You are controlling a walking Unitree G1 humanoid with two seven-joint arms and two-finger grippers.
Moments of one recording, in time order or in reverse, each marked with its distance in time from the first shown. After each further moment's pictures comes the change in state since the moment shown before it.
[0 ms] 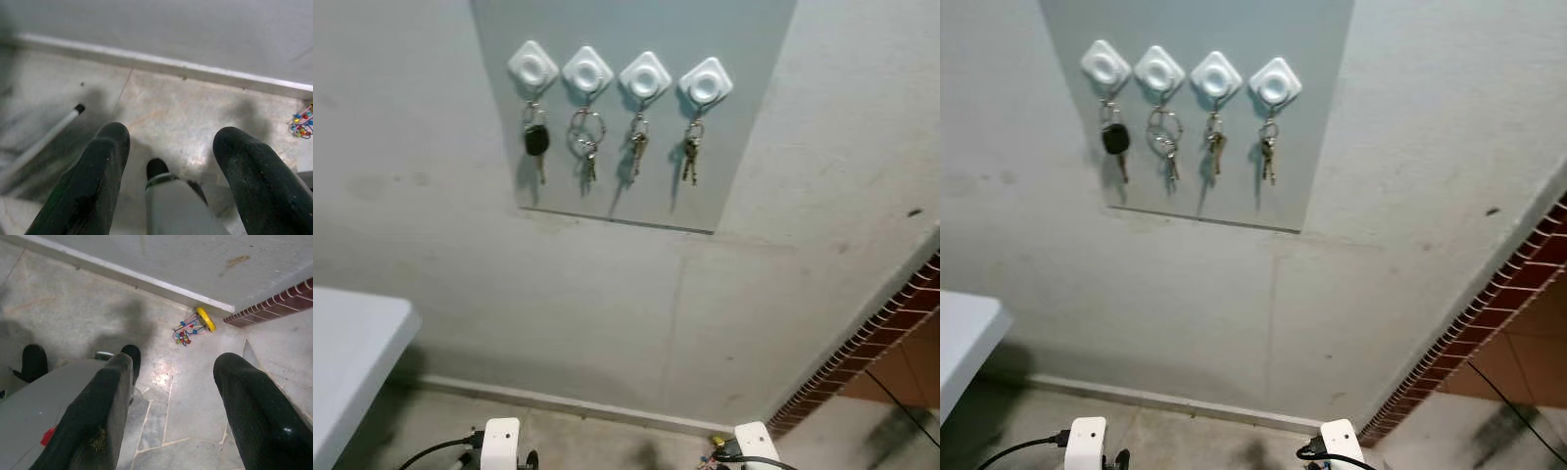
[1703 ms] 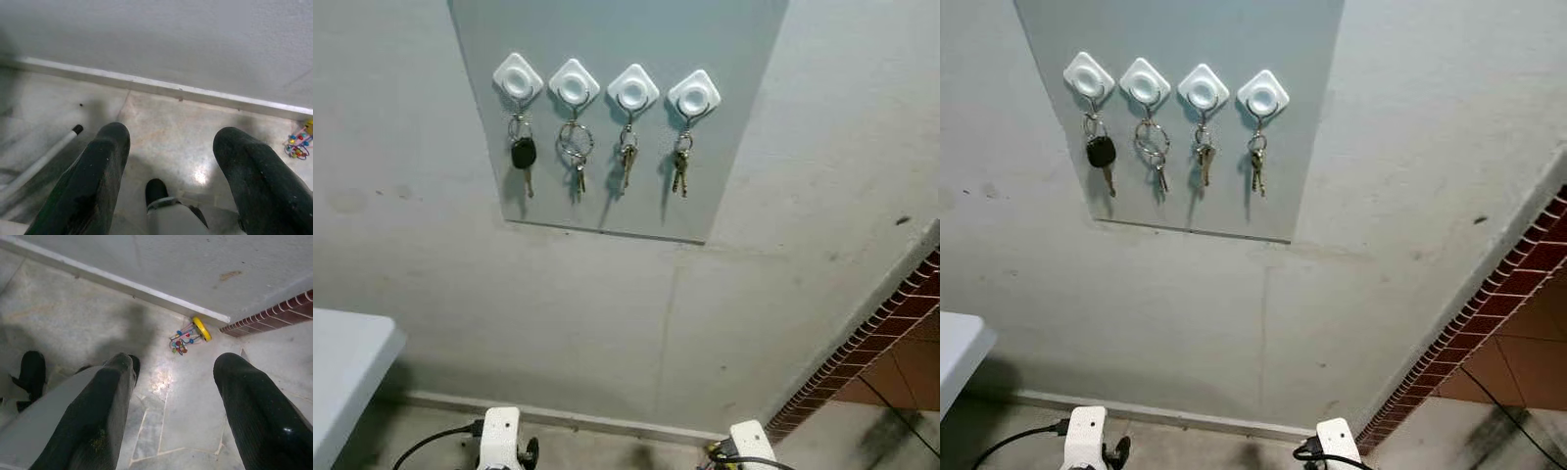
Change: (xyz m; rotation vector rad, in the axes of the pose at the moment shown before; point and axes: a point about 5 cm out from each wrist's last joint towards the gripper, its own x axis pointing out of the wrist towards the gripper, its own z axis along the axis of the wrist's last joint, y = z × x) left arm 0.001 0.005 0.007 -0.001 -0.030 -0.006; right arm 0.000 0.005 -0.003 -0.015 0.008 0.014
